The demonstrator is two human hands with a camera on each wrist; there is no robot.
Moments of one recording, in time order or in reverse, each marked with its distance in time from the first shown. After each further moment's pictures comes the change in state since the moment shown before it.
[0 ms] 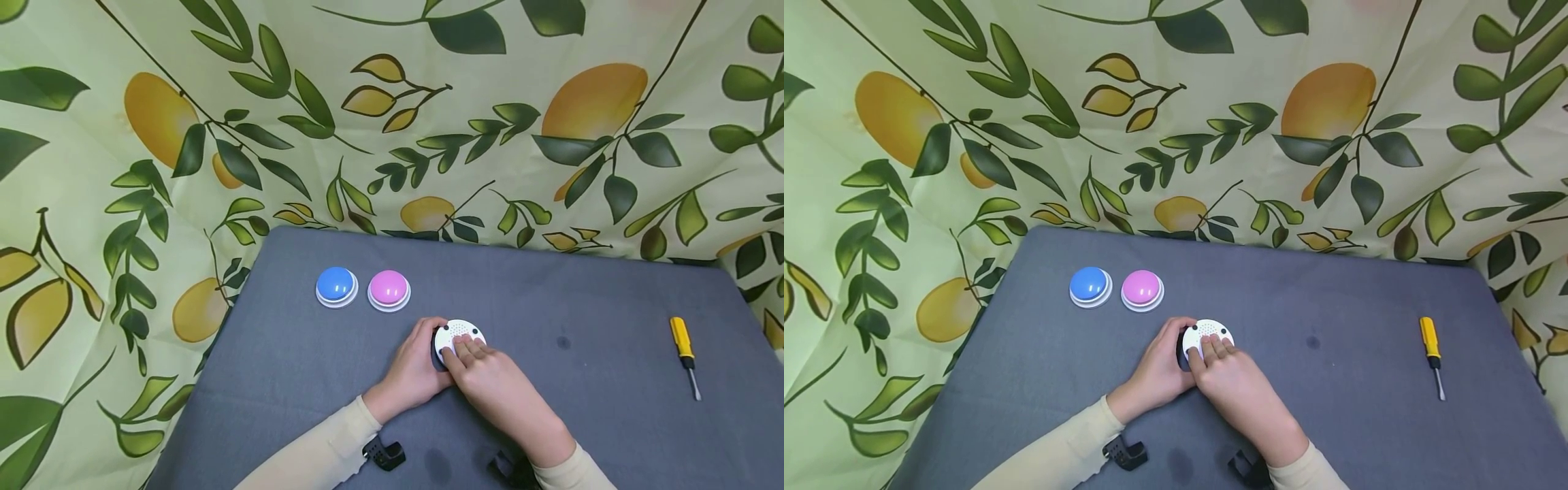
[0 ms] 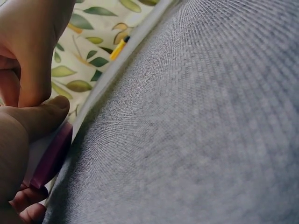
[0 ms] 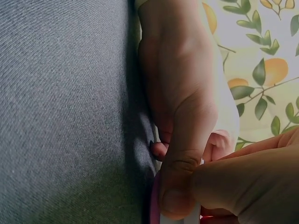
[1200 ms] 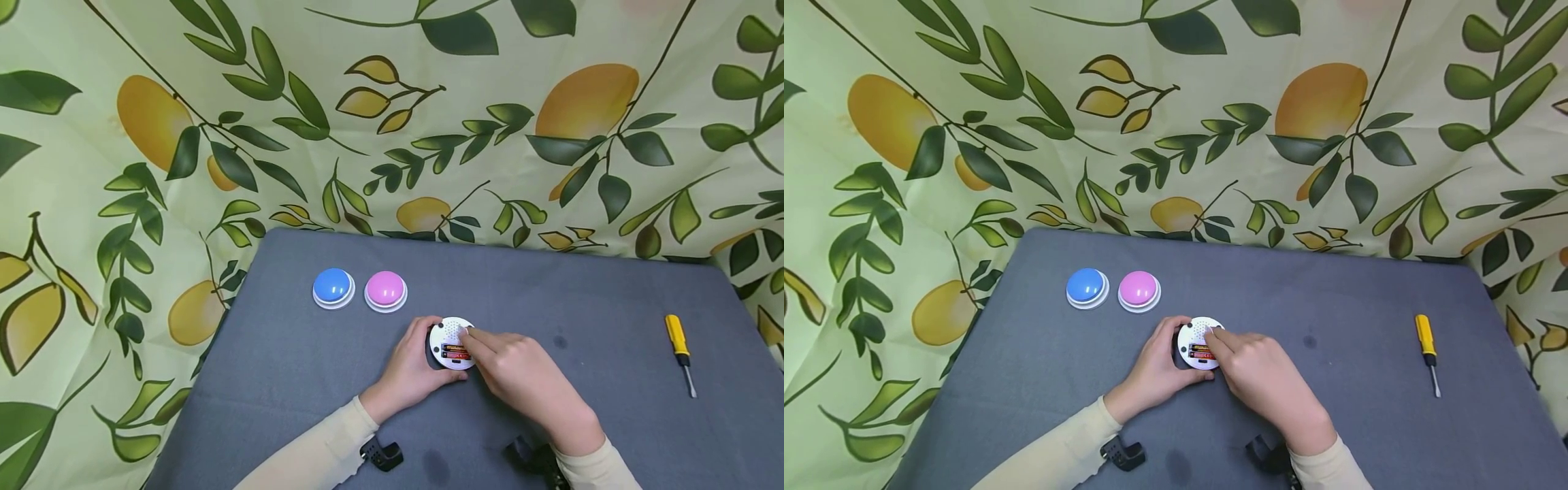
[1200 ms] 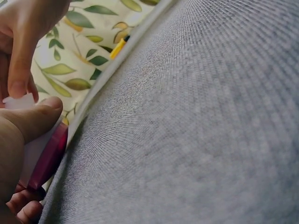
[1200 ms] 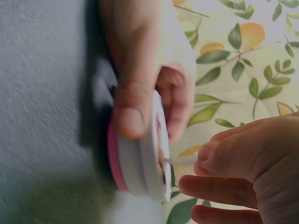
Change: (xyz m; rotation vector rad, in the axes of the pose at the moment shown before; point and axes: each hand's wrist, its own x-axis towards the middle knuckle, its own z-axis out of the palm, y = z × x) left_hand 0.000 0.002 -0.003 -0.109 -0.022 -0.097; right_hand -0.014 0.035 -0.023 0.185 0.061 0.070
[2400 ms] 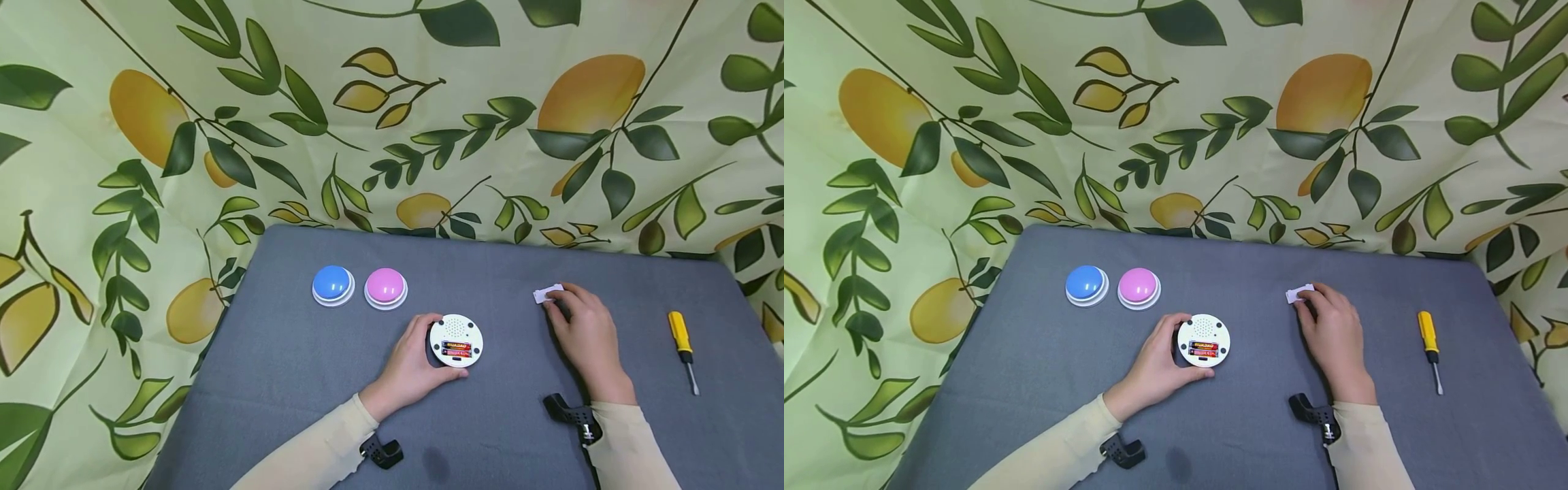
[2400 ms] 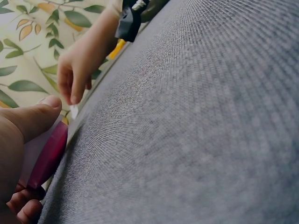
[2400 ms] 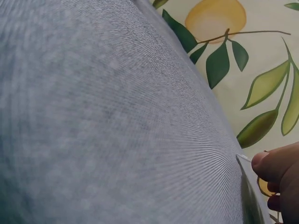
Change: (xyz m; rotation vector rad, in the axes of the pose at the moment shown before) left_hand 0.000 -0.003 0.001 0.011 0.002 0.015; right_hand -0.069 0.107 0.021 0.009 0.282 0.682
